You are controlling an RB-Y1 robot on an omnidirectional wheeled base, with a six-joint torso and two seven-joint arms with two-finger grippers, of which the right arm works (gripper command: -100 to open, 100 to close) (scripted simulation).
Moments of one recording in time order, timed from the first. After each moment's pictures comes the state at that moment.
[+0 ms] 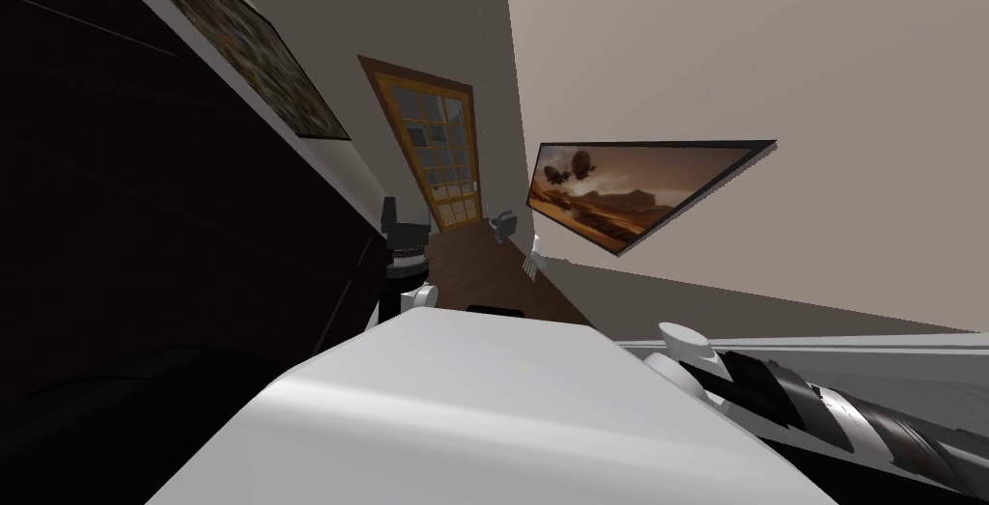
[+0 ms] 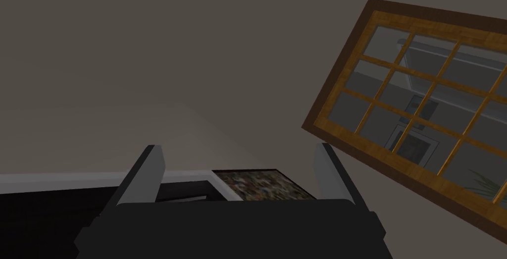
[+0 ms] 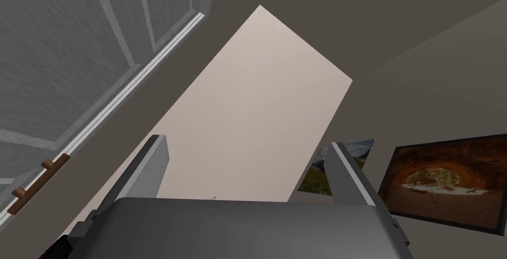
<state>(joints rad) -0.04 -0.12 -1.21 -1.45 -0.72 -1.16 0.35</state>
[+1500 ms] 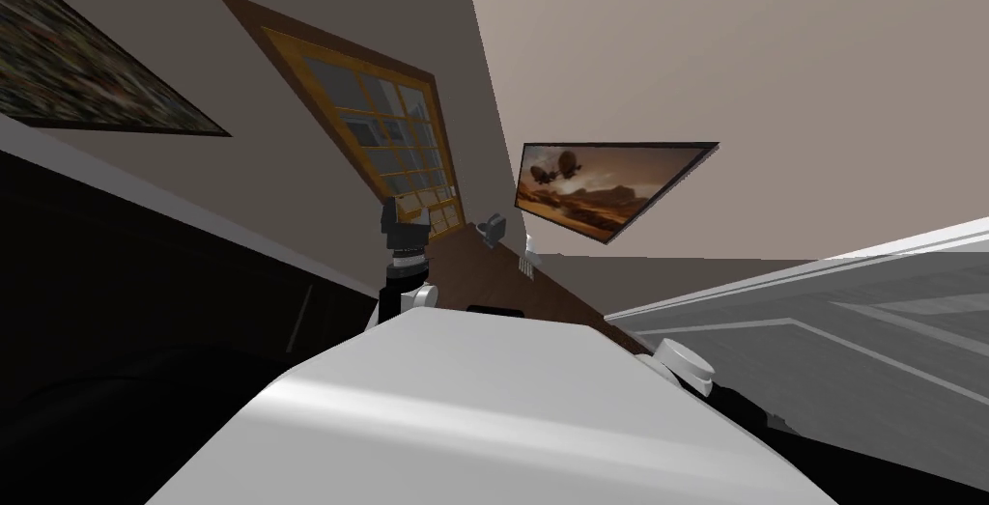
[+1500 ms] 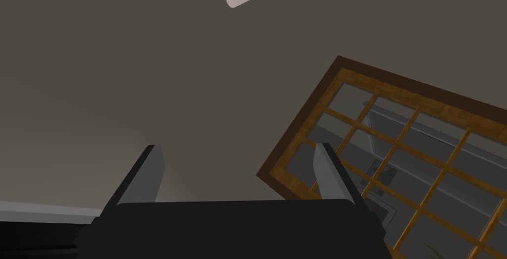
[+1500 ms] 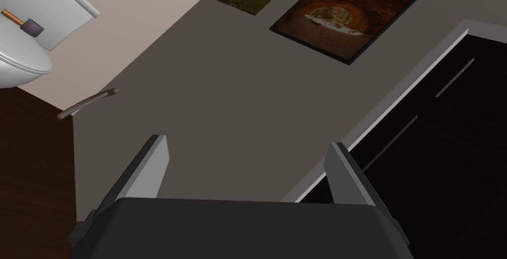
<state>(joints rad) -0.18 -0.09 -1.53 -1.23 -0.91 -1.35 0.49</state>
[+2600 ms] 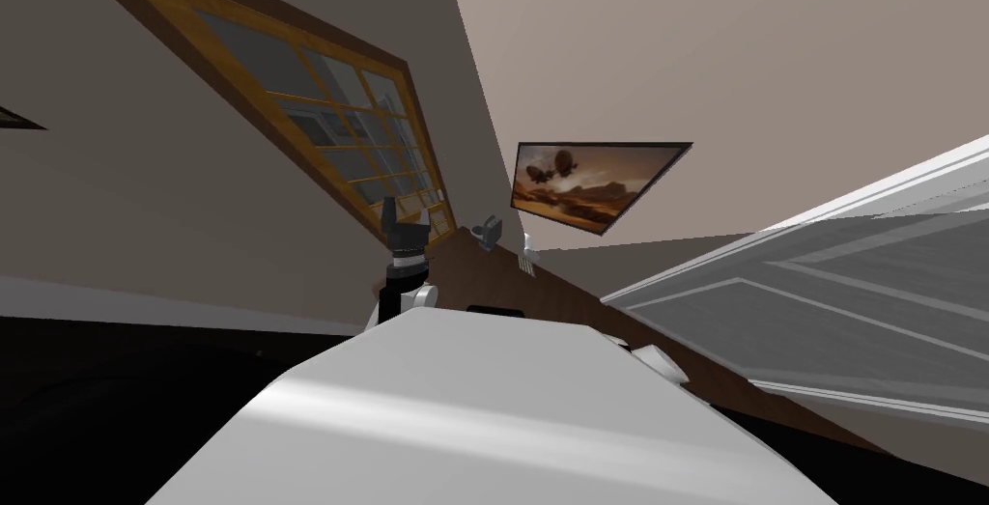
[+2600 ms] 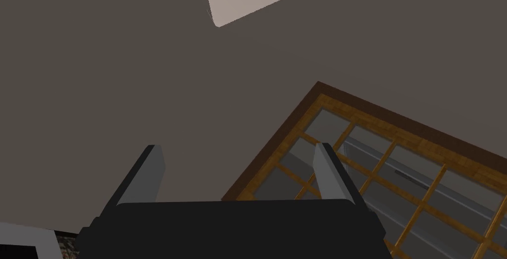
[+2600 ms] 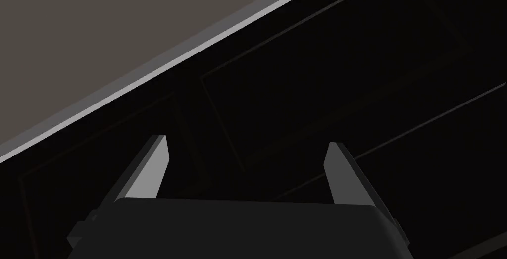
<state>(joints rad) -0.27 -0.08 -1.74 -1.03 -1.03 -1.50 0.56</state>
